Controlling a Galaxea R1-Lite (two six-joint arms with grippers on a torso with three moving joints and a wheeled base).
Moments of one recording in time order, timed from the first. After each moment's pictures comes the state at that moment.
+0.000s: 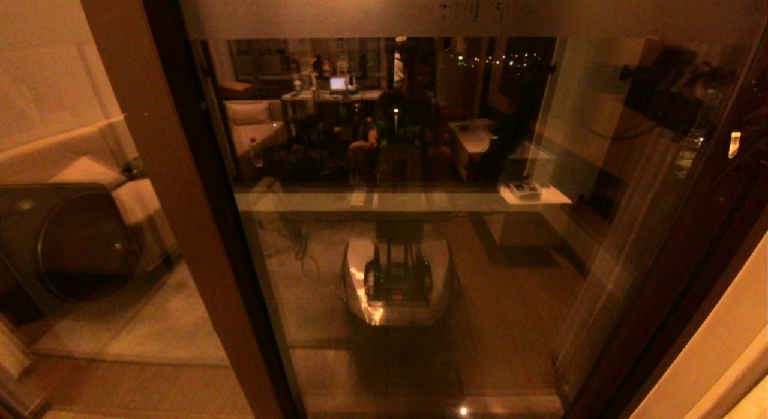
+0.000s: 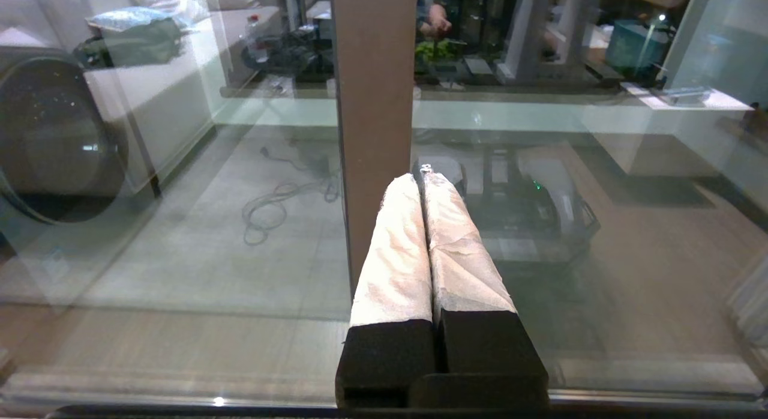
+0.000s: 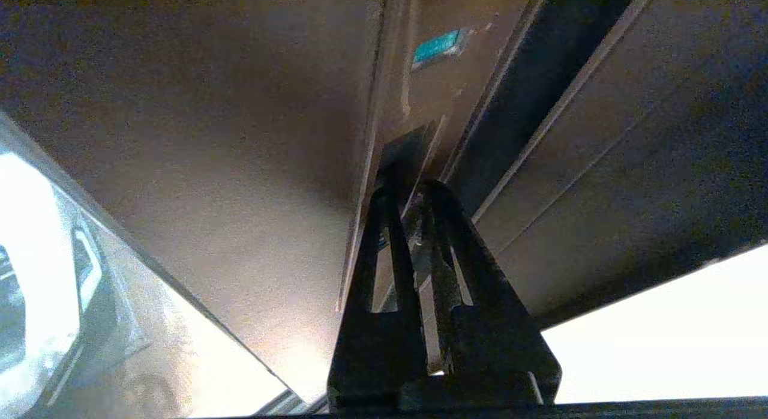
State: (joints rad) left arm 0.00 0.00 0.00 -0.08 0.00 0.00; right arm -0.44 2.07 -1.91 0.20 -0.26 -0.09
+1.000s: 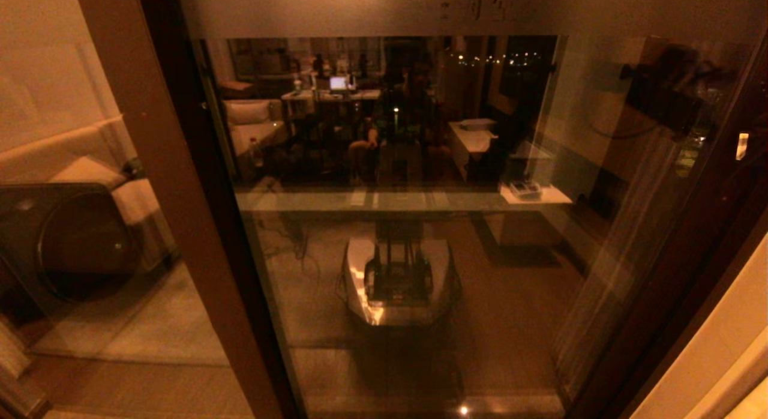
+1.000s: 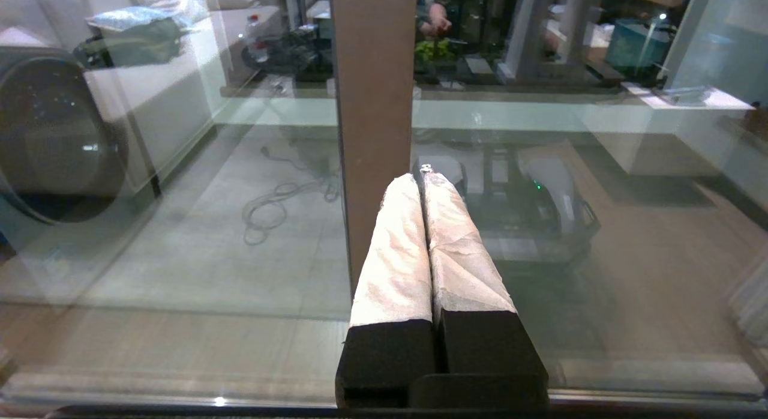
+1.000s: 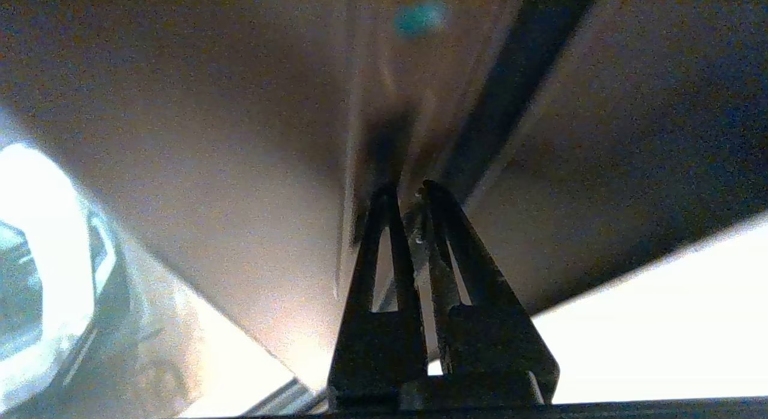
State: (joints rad) left arm 0.00 0.00 0.00 -0.08 0.00 0.00; right arm -0.46 2.04 -1.88 0.21 -0.19 -0.09
